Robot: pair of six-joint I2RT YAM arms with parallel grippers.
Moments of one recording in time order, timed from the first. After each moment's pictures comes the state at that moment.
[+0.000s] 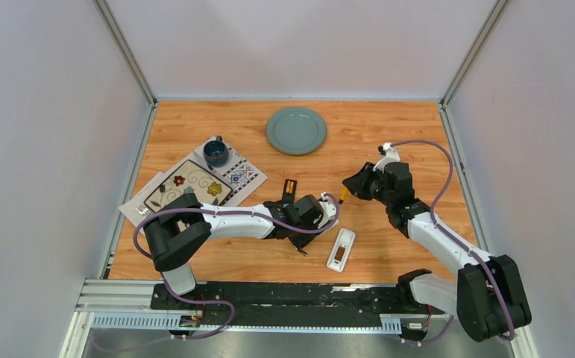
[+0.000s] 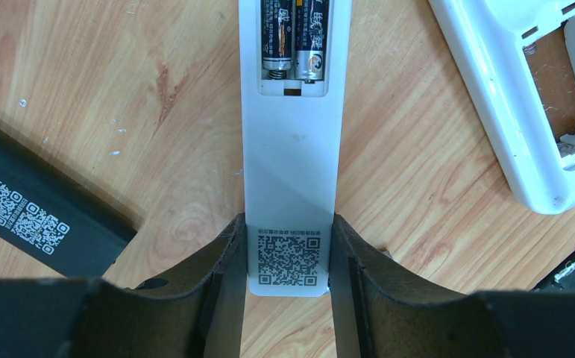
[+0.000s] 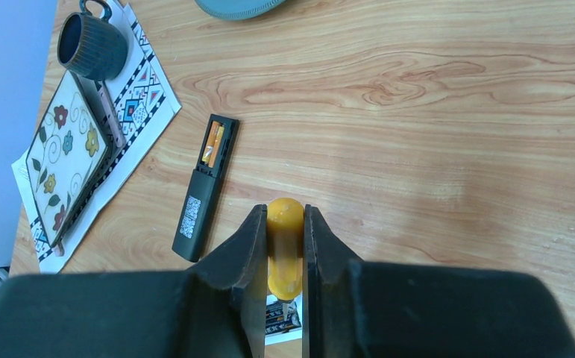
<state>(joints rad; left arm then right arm) -1.10 1.74 0.98 -0.27 -0.03 -0.10 0.30 1.12 0.53 0.15 -0.22 0.56</state>
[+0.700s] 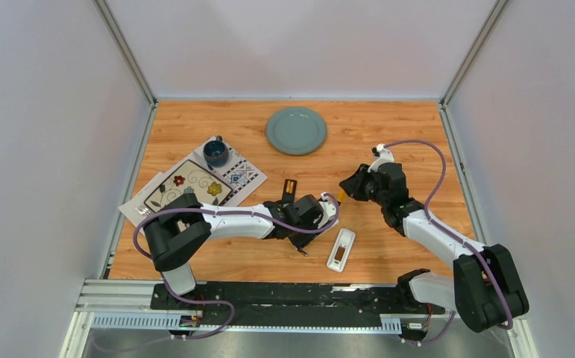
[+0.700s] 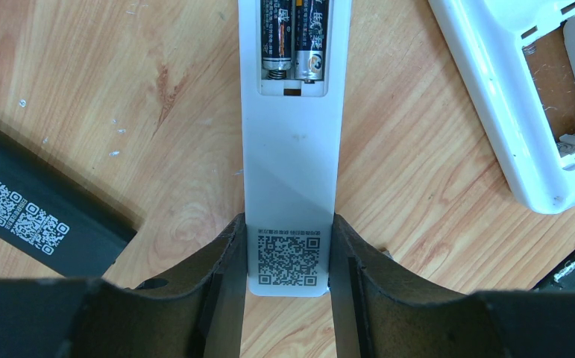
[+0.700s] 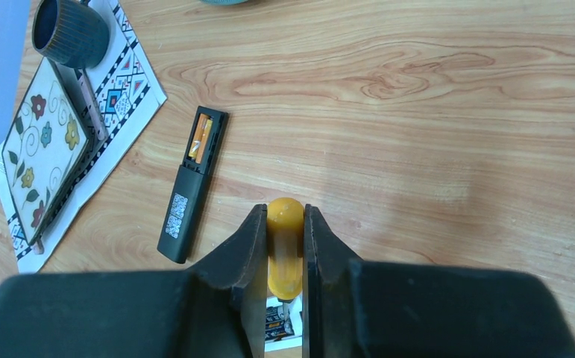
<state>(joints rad) -1.10 1.74 0.98 -0.27 -0.03 -0.10 0.34 1.19 0.53 0.20 -0.19 0.55</state>
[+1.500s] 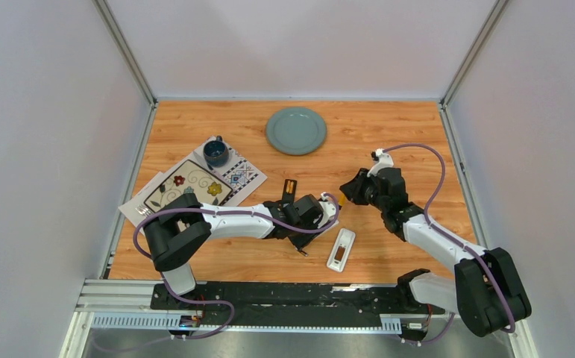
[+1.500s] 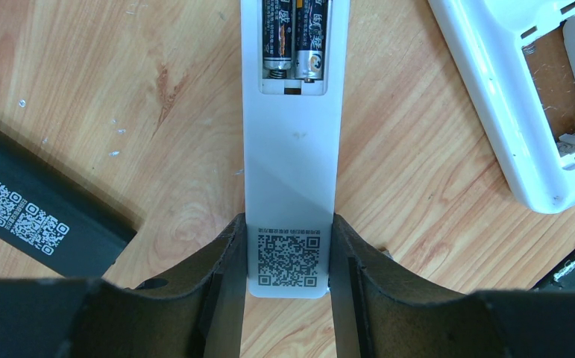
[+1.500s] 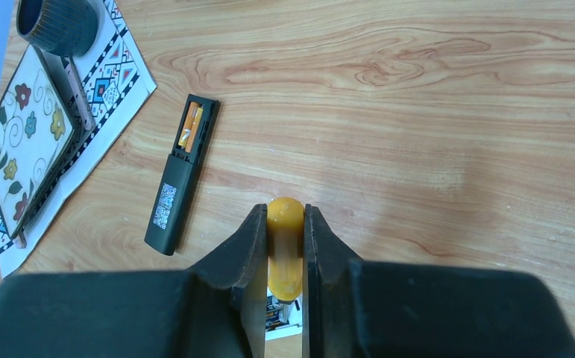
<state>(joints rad) -1.10 1.74 0.98 -0.27 -0.03 -0.10 0.36 1.17 0.49 0.21 -0.16 0.53</state>
